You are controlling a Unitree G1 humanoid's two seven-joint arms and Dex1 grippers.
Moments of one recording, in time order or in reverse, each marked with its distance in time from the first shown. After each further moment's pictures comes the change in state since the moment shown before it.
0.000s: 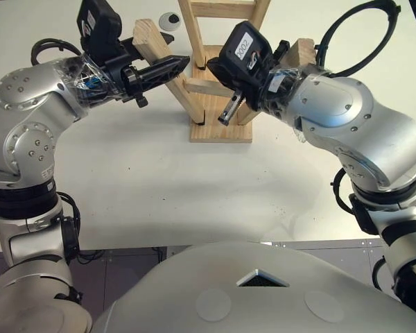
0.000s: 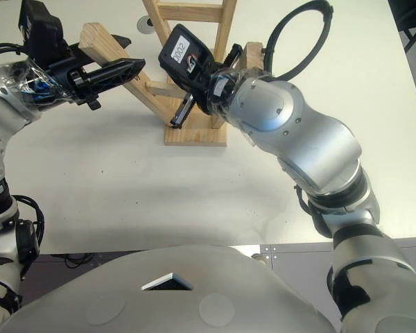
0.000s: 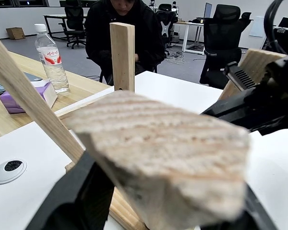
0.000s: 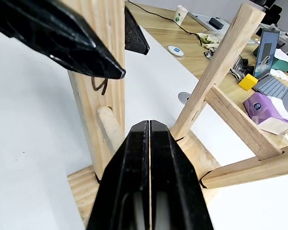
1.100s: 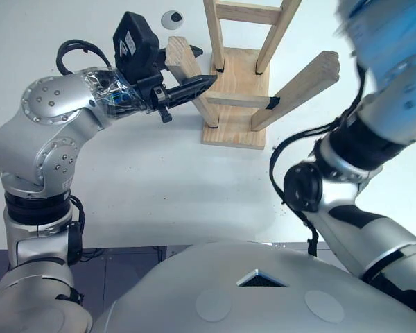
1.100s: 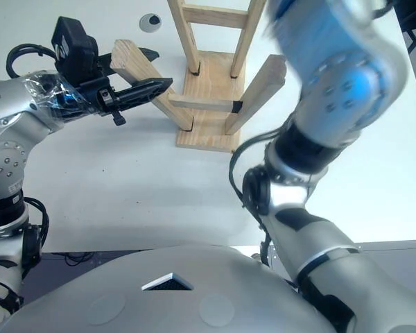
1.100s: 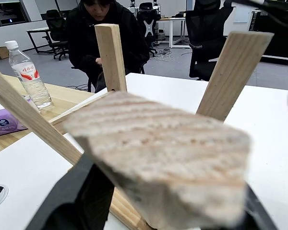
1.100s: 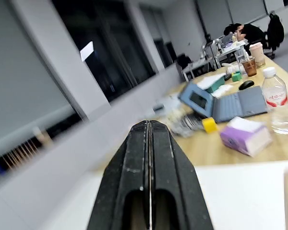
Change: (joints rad) left arm 0.024 -0.011 -0.135 -0.113 0.062 -0.075 0.027; right arm -0.322 0.546 -0.927 0.294 0.304 -0.040 -0.385
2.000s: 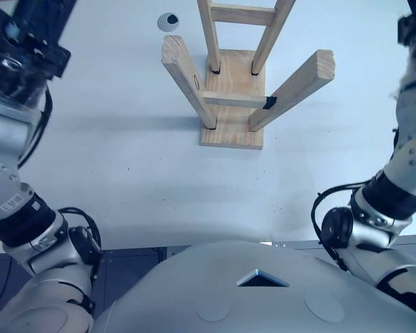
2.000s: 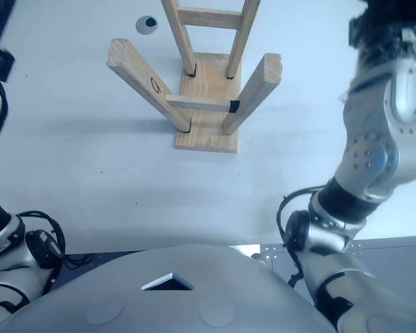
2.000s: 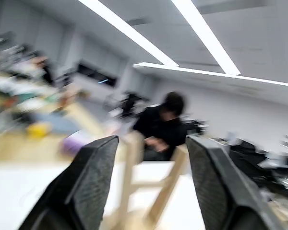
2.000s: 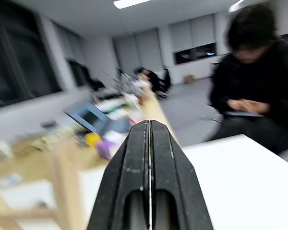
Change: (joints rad) left arm 0.200 -0.165 0.532 0.058 -0.533 0.054 0.506; right arm 0.683 -0.356 0.178 -0.211 -0.322 -0.380 0.118
